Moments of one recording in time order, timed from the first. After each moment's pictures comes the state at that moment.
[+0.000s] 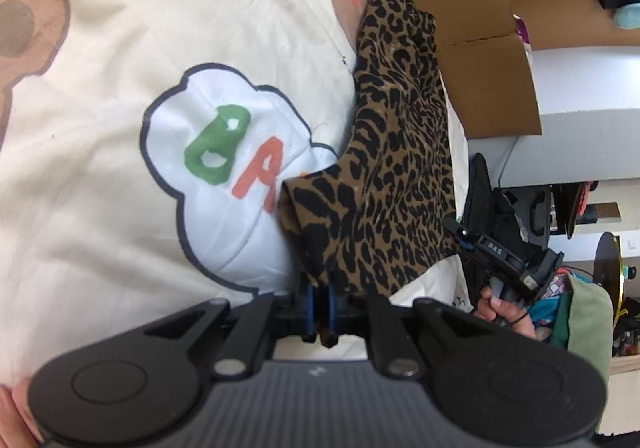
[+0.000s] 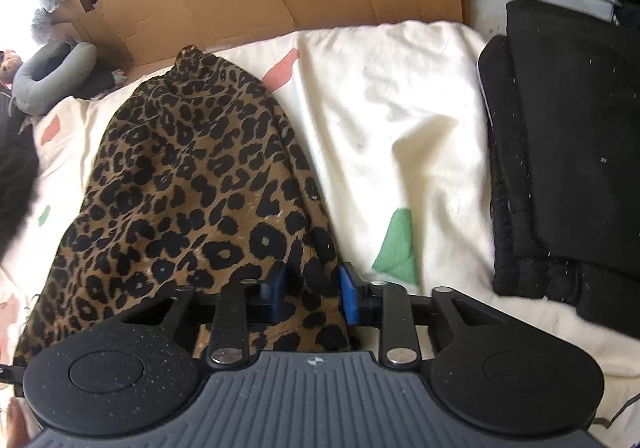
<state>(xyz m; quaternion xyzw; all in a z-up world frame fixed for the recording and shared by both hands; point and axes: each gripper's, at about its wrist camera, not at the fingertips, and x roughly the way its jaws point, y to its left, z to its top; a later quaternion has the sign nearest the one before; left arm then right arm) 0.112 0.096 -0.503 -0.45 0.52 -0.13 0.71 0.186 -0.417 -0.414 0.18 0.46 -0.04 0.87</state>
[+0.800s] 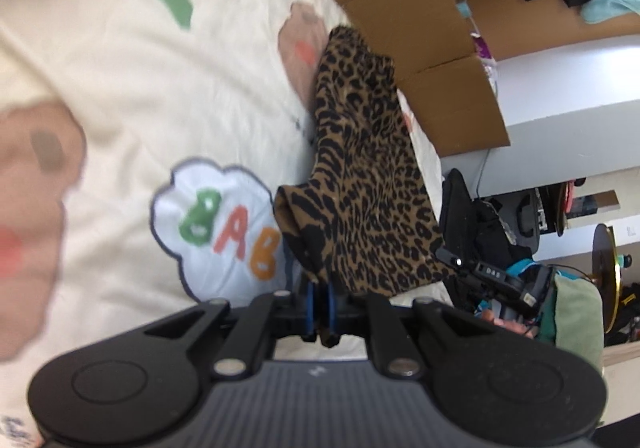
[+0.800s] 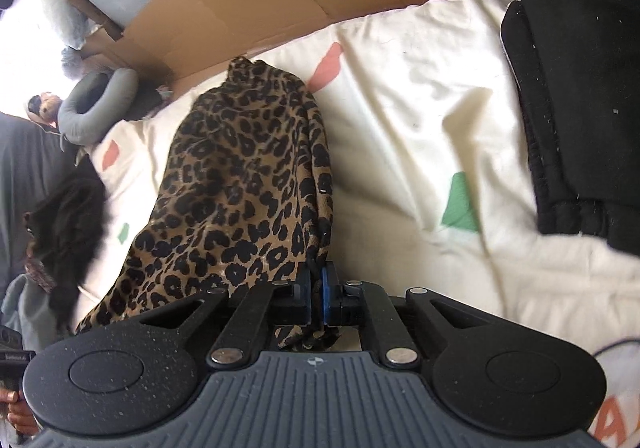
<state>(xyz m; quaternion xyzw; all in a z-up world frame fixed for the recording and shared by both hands) 0.113 0.139 -0.416 -0.41 0.50 -0.13 0.75 0.171 -0.408 -0.375 0.30 0.46 0.02 0.83</state>
